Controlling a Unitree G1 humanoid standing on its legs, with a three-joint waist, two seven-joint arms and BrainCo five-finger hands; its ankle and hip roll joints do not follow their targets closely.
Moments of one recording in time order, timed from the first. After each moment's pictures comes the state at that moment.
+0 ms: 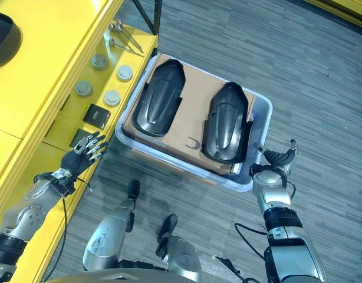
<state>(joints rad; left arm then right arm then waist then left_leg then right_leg) -0.09 0.55 -0.16 -0.03 -0.90 0.19 -0.16 -0.40 -0.62 0.03 0.59 0.32 0.15 -0.67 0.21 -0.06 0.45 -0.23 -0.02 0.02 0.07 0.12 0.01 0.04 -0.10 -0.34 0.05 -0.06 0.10</state>
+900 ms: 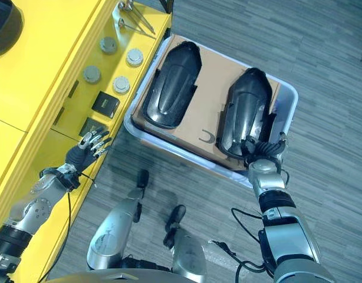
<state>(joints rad) -0.17 0.55 -0.21 0.03 -0.94 0.14 -0.14 -0.57 -0.63 0.12 0.78 0.36 0.15 -0.61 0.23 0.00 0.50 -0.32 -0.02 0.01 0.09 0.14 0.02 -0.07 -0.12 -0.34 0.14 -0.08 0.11</state>
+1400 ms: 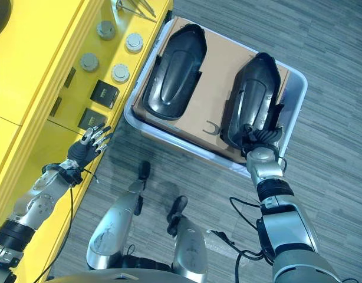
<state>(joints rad) -0.21 0.55 -0.24 0.06 -0.96 0.11 -0.12 -0.64 -0.64 0.16 0.80 0.36 0.13 -0.57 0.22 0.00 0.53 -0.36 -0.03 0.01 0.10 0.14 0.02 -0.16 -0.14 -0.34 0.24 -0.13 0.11</state>
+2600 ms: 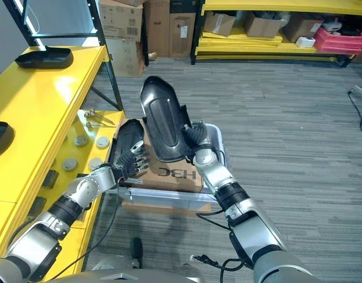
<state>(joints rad) -0.50 0.23 -0.45 0.45 -1.02 0.43 0.05 -0.61 -0.42 0.46 0.47 0.23 0.22 -0.42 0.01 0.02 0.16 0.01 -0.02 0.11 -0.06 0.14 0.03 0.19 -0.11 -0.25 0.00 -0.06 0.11</state>
